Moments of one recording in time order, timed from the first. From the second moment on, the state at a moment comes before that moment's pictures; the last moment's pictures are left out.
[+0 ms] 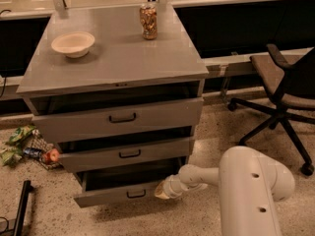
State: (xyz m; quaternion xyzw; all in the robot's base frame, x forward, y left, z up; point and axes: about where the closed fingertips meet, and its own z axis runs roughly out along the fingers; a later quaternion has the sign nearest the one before) arm 0.572 -0.005 0.196 -0.63 0.71 0.19 0.25
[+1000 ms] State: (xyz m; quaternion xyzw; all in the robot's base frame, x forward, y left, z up) arm 0.616 -0.007 0.166 -0.67 0.68 0.08 0.29
